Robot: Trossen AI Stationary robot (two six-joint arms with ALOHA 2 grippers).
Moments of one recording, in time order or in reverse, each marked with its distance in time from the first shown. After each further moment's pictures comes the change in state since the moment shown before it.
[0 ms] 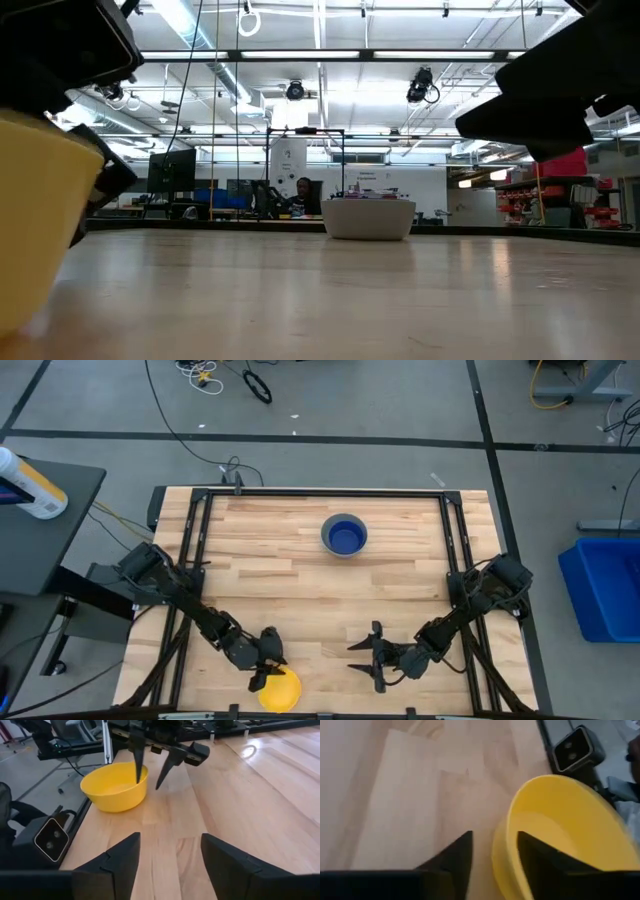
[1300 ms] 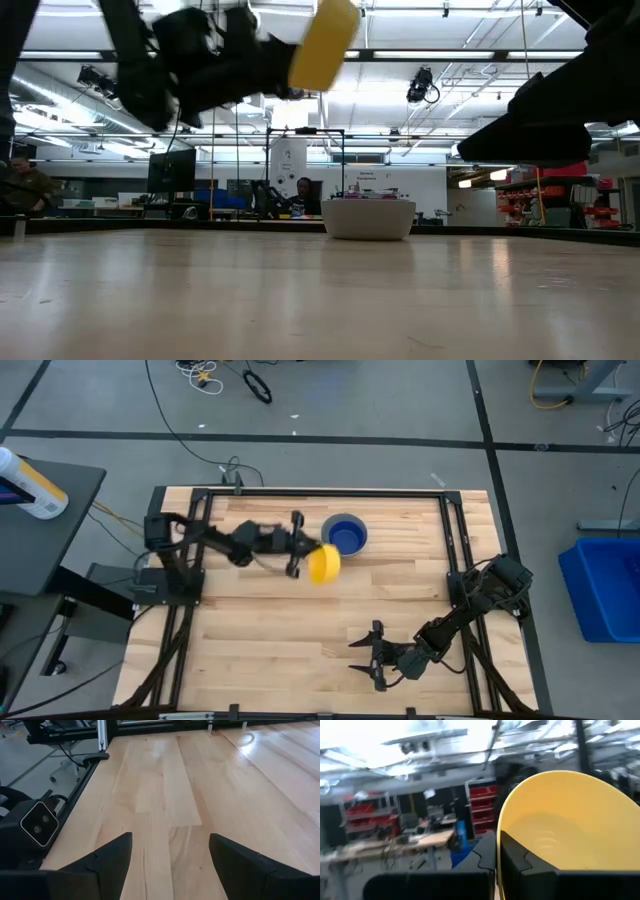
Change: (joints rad) left arm 0.957 0.008 -0.044 1.065 0.551 0.753; right arm 0.000 -0.001 0.000 -0.063 0.002 0.000
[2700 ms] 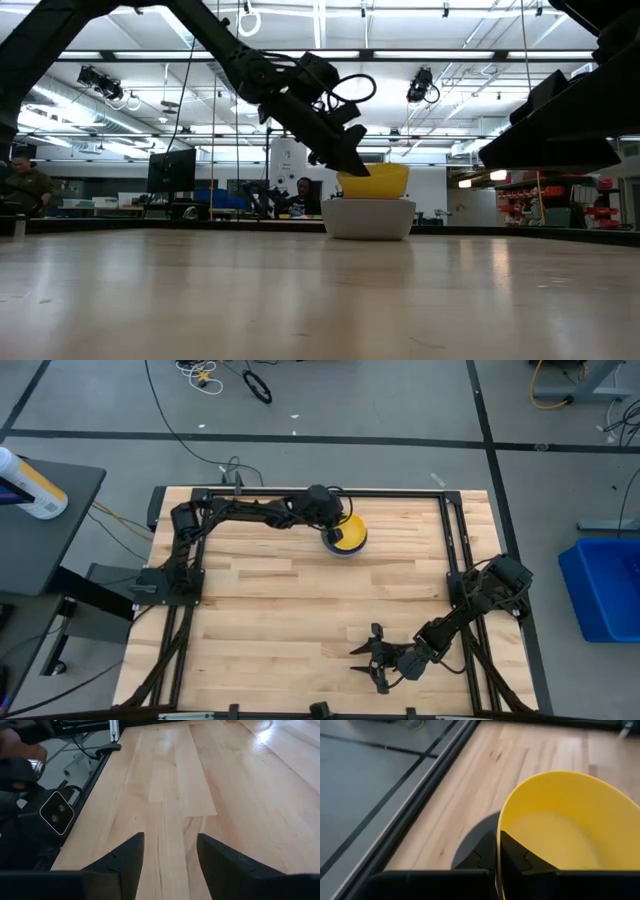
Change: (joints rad) left arm 0.160 0.242 0.728 -1.420 -0.319 0.066; right arm 0.002 0.000 0.000 -0.020 -0.073 0.034
